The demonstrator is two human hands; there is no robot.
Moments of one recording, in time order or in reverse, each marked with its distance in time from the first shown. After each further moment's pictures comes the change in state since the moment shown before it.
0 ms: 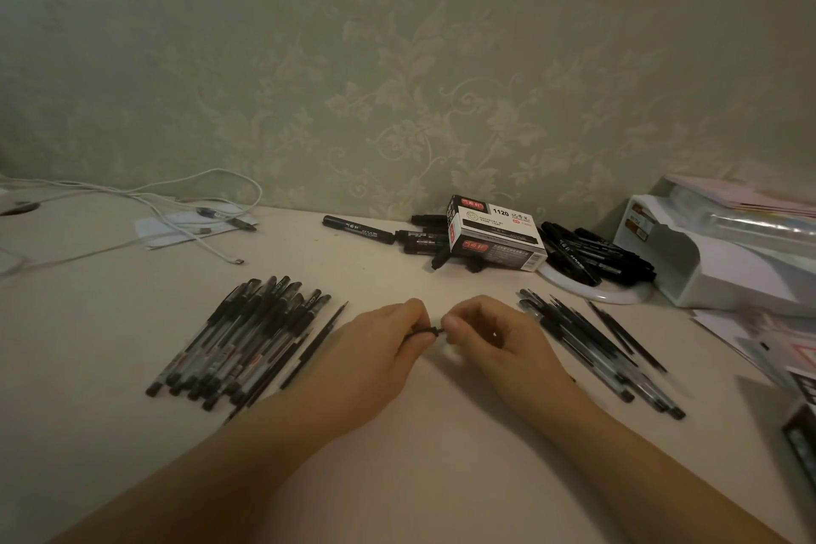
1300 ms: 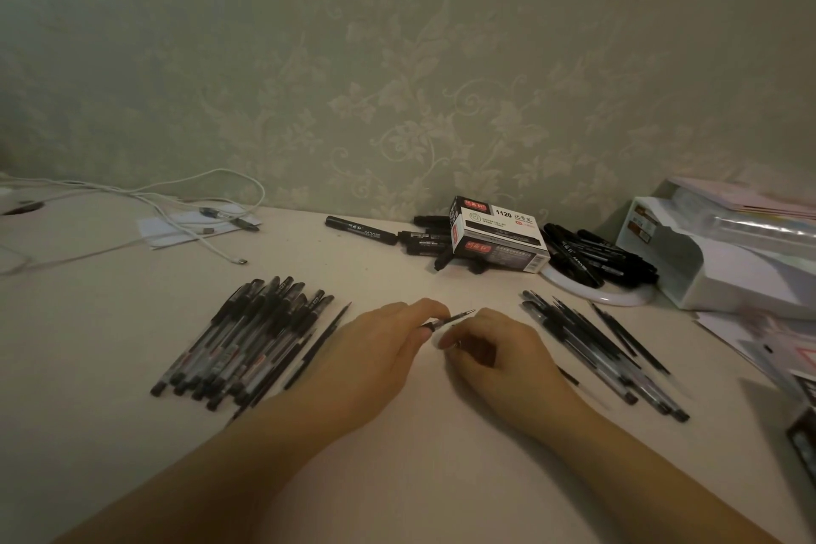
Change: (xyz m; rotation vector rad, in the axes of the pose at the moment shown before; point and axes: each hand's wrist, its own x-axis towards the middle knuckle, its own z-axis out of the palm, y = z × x) left_hand 0.000 0.013 -0.008 0.032 -0.022 -0.026; right_hand -0.004 -0.009 0.002 -0.372 -0.027 -0.044
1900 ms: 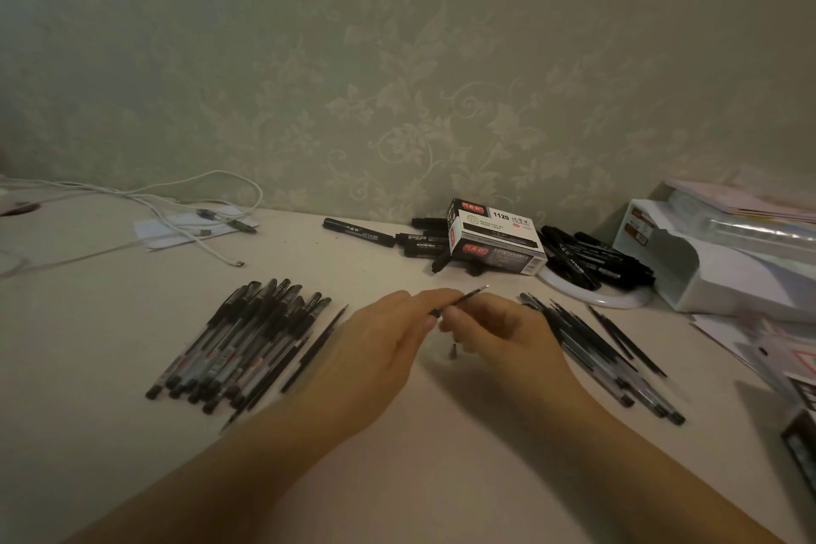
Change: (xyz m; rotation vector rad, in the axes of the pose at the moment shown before) left_hand 0.000 0.001 0.002 -0.127 0.133 0.067; right_hand 0.002 -0.020 -0.007 0.632 0.068 0.140
